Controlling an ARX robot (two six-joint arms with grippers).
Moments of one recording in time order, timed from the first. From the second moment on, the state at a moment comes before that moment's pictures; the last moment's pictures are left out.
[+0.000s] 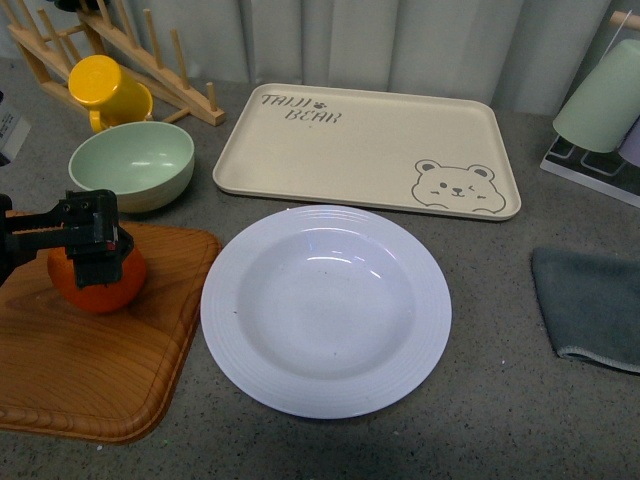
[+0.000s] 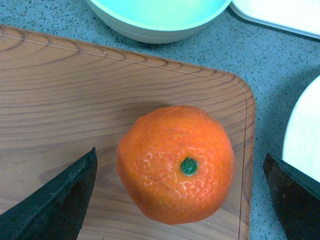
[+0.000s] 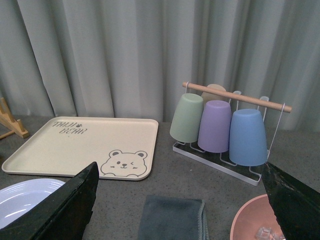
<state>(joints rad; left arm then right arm) -0.08 1.80 0.56 0.48 0.04 -0.14 0.00 0.00 0.01 0.00 0.00 0.00</state>
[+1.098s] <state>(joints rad) -0.21 1.80 0.63 0.47 0.02 -0.15 0.00 0.00 0.01 0.00 0.00 0.00</state>
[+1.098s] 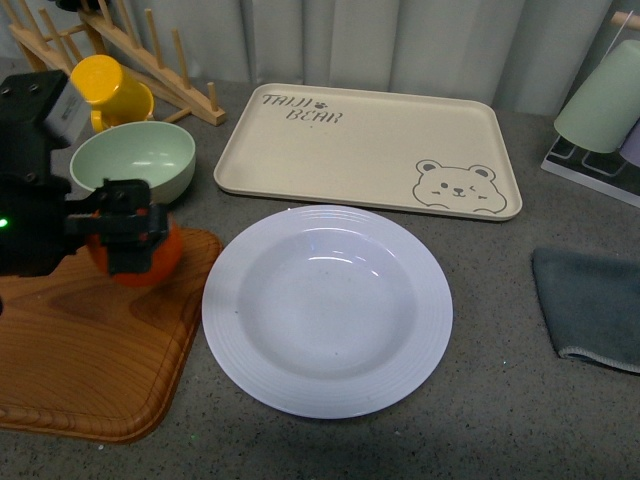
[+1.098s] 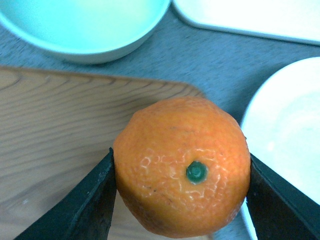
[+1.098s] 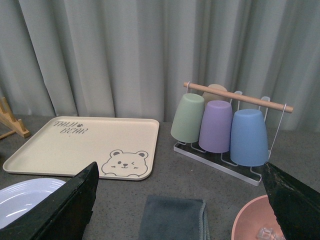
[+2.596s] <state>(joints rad) -0.52 1.97 0.74 0.49 0.02 -0.29 0.00 0.00 0.01 0.00 0.00 0.00</state>
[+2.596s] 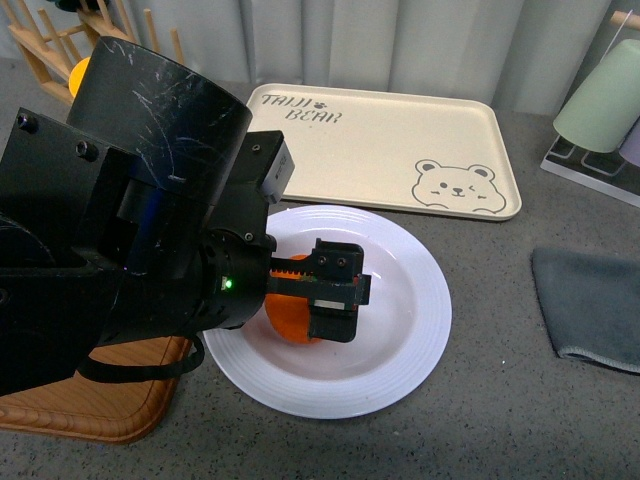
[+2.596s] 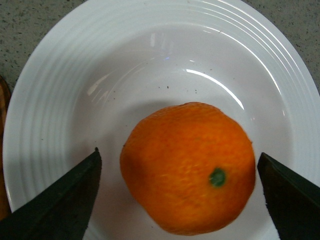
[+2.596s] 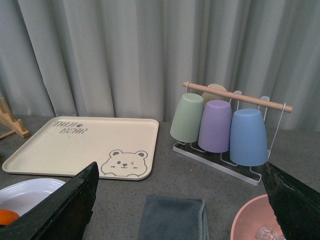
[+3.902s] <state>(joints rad) -0.29 0.92 0.15 0.52 -0.42 -0.32 0.00 0.00 0.01 0.00 0.00 0.00</state>
